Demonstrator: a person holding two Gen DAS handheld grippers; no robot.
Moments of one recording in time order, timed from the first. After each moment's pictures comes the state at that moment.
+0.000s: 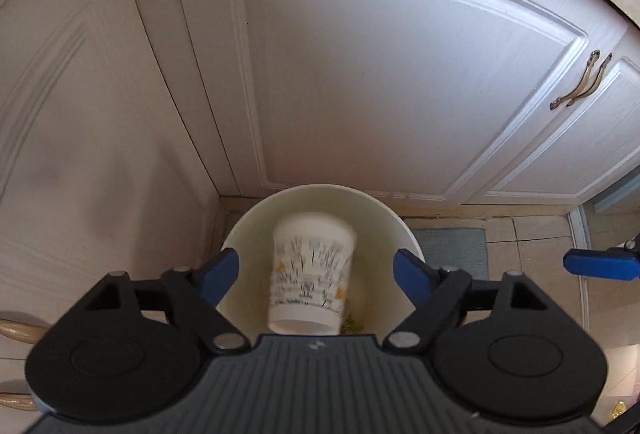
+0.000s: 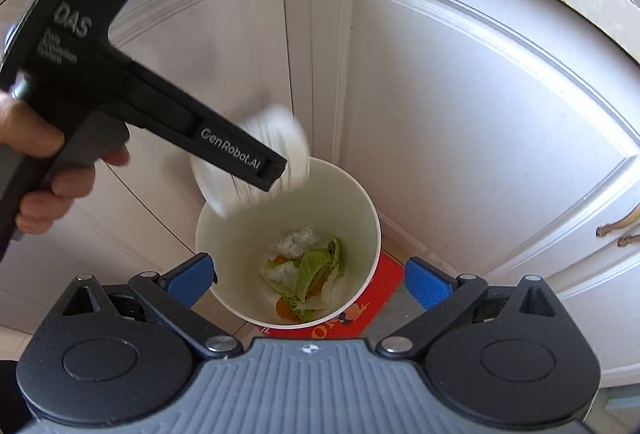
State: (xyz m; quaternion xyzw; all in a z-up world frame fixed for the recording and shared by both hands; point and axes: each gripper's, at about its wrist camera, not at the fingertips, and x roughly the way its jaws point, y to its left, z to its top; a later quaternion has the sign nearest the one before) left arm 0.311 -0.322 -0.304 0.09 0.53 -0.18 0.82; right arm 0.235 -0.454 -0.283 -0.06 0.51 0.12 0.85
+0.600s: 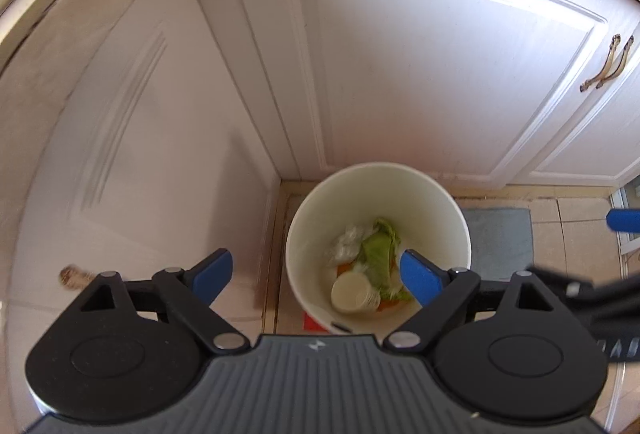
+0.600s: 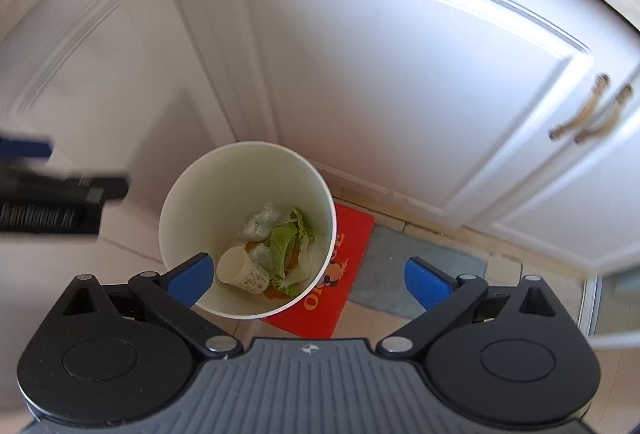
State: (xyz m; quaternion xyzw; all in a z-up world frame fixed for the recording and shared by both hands) left arm 0.288 -0.304 -0.255 0.14 0.54 -0.11 0.82; right arm 0.248 -0.475 -0.260 0.04 0.56 -0.04 0.83
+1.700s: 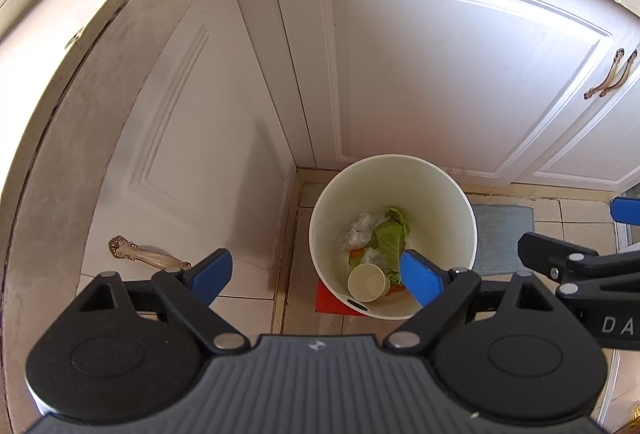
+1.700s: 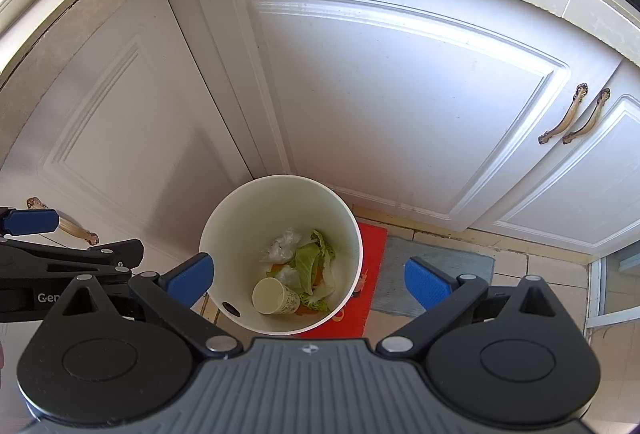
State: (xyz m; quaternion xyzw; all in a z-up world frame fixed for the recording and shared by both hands) left arm 0.281 -0.283 -0.230 0.13 0.55 -0.09 0.82; right arm 0.248 -0.448 -0.211 0.07 0.54 -0.05 0.84
